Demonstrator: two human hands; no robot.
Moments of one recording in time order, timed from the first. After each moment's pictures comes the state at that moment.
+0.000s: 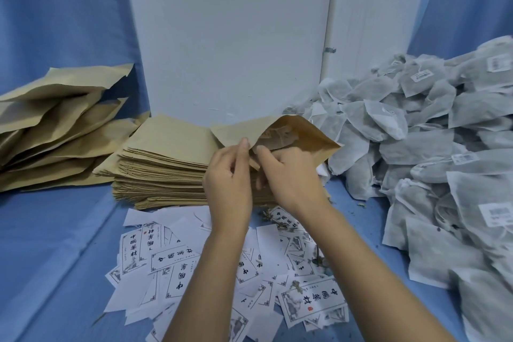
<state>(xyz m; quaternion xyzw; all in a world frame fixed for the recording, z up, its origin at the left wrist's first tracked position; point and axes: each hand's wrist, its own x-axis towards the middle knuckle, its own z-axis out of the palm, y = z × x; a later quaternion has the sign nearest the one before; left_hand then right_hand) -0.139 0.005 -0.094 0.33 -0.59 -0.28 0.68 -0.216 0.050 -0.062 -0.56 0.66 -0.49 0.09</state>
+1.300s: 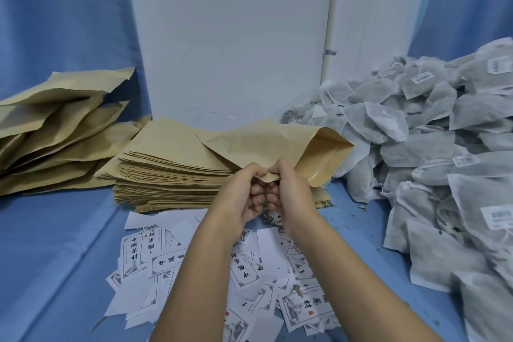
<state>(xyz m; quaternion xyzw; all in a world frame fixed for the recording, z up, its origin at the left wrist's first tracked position) -0.135 -0.001 -0.085 0.34 -0.49 -0.72 0.37 -0.215 0.032 -0.089 -0.28 0.52 -0.68 0.44</state>
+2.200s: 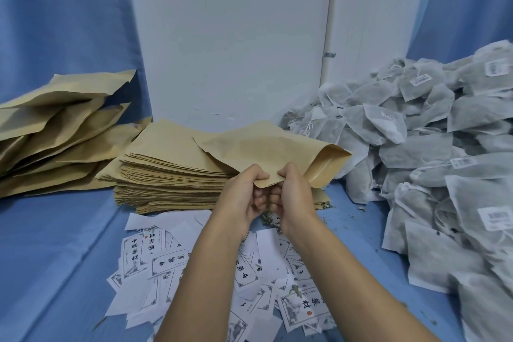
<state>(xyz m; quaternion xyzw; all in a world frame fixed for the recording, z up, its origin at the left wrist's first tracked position) -0.141 0.003 -0.084 0.34 -0.44 -0.72 0.41 -0.218 0.027 -0.095 -0.25 0.50 -0.71 0.43</state>
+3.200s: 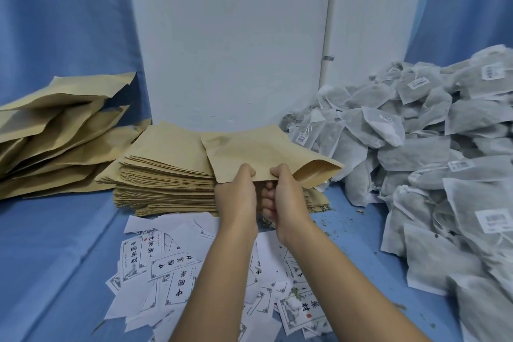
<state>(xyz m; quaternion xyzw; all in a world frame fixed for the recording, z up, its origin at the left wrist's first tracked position) -0.151 0.011 -0.082 0.44 -0.37 -0.61 0.55 -0.209 0.031 -0.089 -0.24 0.49 -0.70 0.46</state>
